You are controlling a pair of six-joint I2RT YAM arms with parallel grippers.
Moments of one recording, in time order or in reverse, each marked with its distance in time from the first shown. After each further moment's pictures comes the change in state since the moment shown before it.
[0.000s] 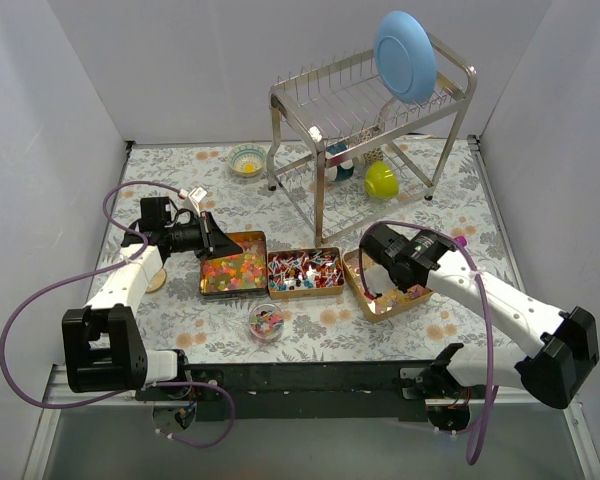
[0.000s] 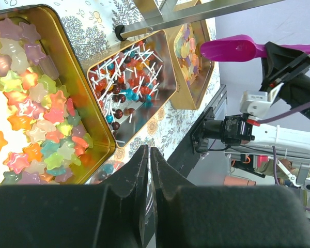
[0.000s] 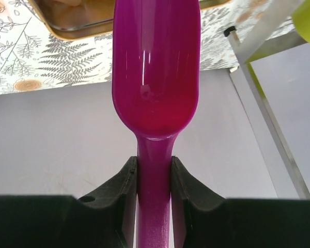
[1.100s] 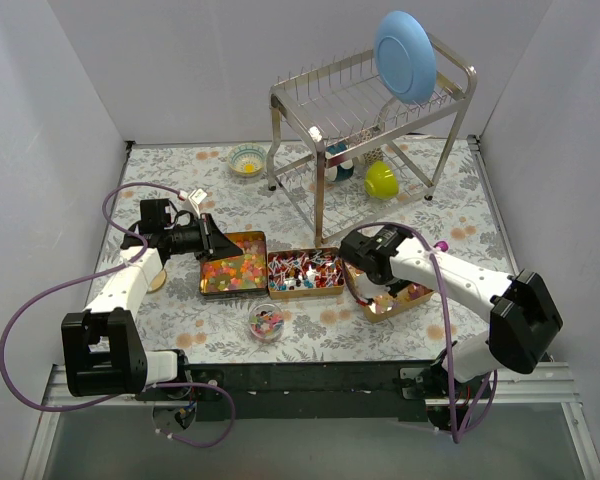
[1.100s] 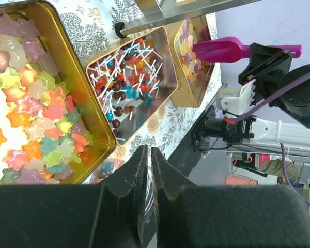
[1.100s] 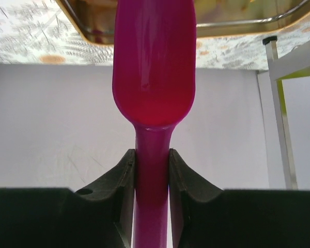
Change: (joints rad) left arm 0.000 -0.019 -0.015 -0.003 0.000 0.008; right arm 0.039 0.243 0.008 -0.093 0.045 0.109
